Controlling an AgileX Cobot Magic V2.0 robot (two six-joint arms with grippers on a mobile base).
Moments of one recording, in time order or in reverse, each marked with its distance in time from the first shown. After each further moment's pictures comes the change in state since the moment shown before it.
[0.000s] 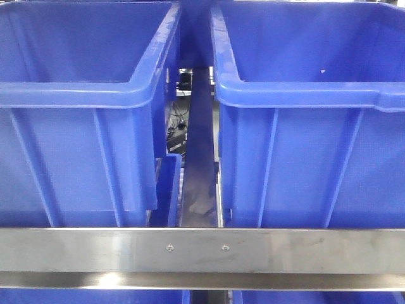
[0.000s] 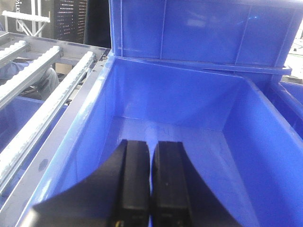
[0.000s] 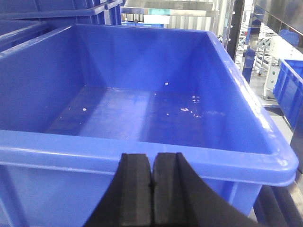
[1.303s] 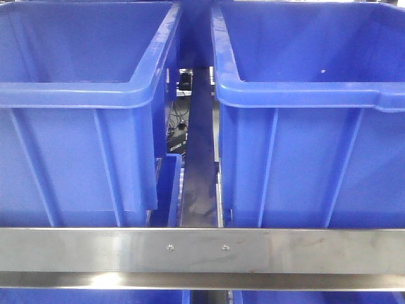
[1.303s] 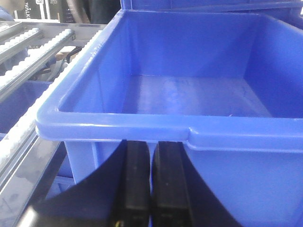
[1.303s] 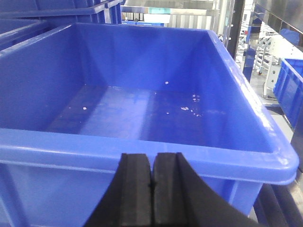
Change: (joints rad) left arm 0.006 -0.417 0.401 0.262 0.033 -0.156; right arm 0.000 0.000 0.001 0.000 0.008 0.000
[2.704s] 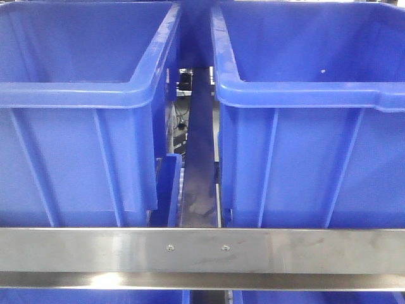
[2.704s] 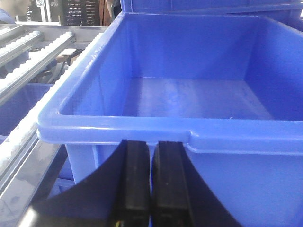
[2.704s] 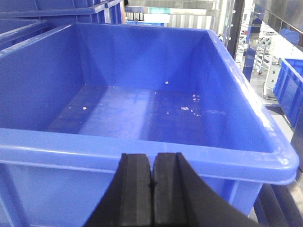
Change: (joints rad) left arm 0.000 0.000 0.000 0.009 -0.006 -0.006; right arm 0.000 0.000 0.000 0.000 0.000 0.000
